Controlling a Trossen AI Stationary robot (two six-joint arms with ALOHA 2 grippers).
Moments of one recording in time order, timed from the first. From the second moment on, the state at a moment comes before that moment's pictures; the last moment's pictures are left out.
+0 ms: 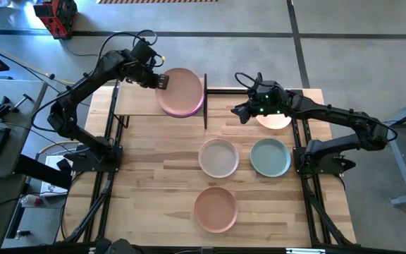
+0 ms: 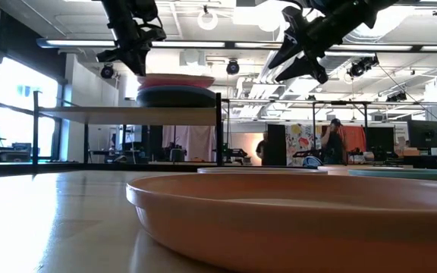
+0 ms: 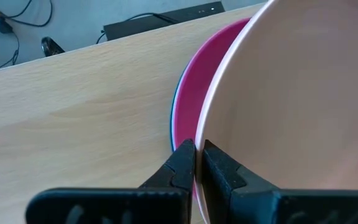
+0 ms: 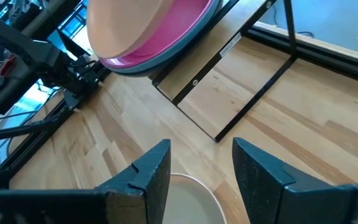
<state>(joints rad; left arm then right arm) 0.82 1.48 1.56 -1.15 0.01 -0.45 -0.45 1.20 0.95 -0.31 -0.14 0.52</state>
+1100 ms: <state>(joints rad) 0.75 1.35 1.56 -1.18 0.23 -0.31 -0.40 1.20 0.95 -0.39 -0.17 0.59</state>
